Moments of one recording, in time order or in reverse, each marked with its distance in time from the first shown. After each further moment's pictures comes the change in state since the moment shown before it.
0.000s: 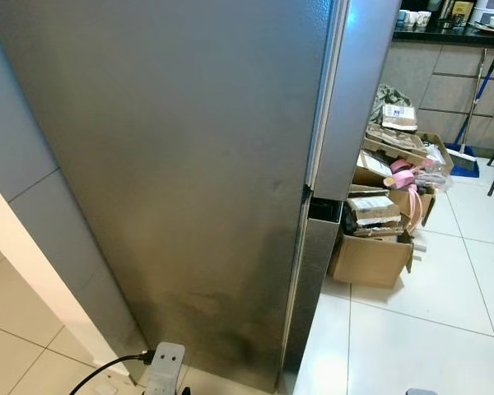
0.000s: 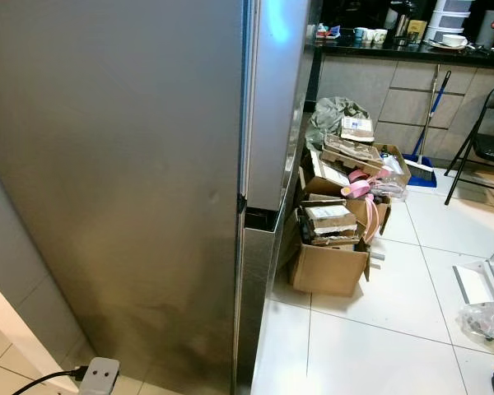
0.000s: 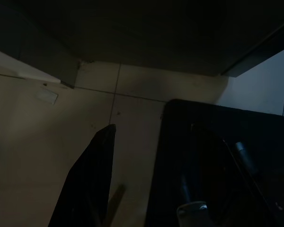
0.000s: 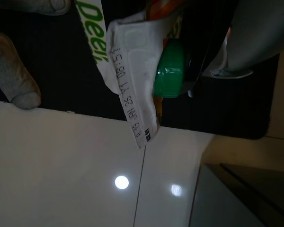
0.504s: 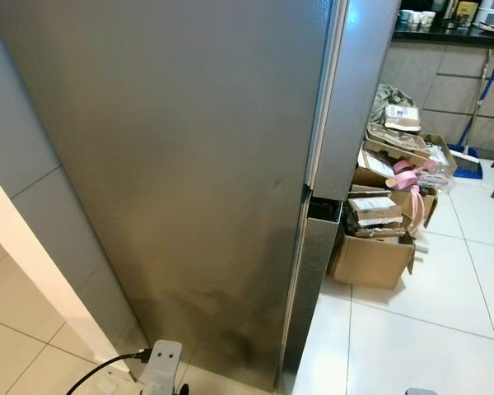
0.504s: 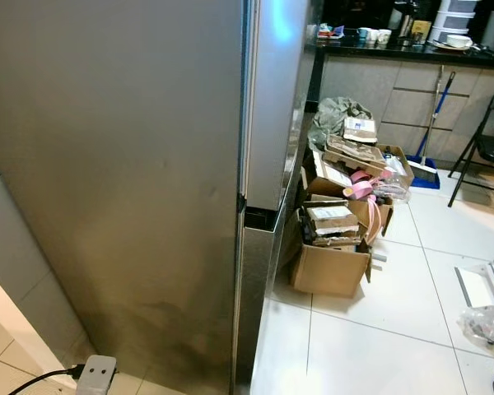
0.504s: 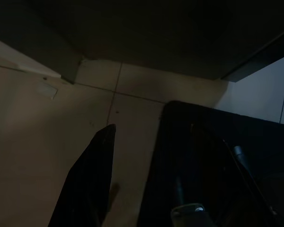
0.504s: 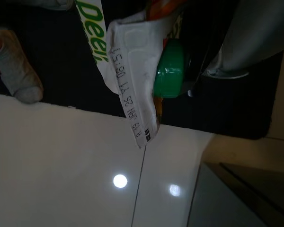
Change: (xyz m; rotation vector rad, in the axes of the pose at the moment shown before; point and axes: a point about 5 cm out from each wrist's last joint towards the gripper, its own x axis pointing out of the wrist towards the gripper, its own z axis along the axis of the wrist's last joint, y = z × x) left arm 0.000 0.001 0.000 -0.027 -0.005 0.007; right arm 0.000 0.000 0.000 -0.001 0.000 0.001
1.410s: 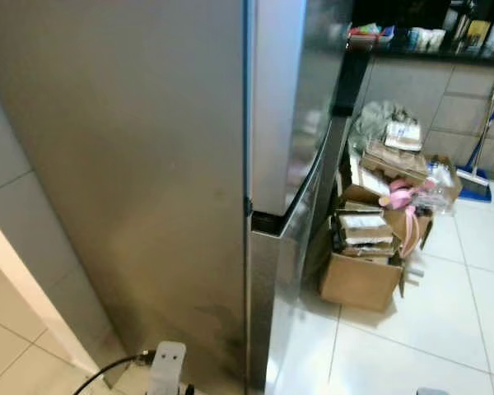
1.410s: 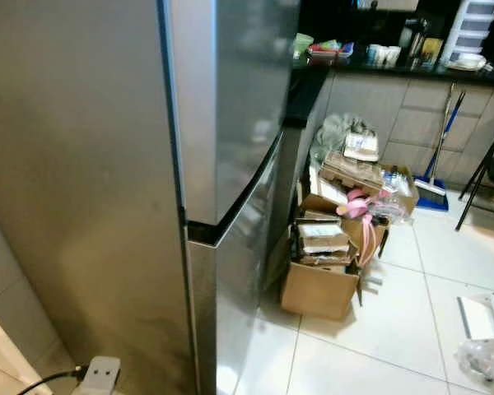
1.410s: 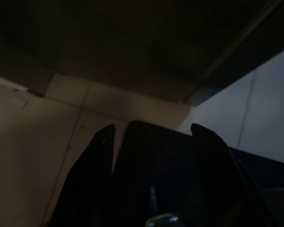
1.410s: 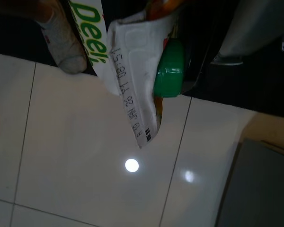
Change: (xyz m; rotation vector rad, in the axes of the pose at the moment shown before) left arm 0.003 -0.008 0.009 -0.010 -0.027 -0.020; right arm 0.000 -0.009 0.004 -0.007 -0.010 -0.020
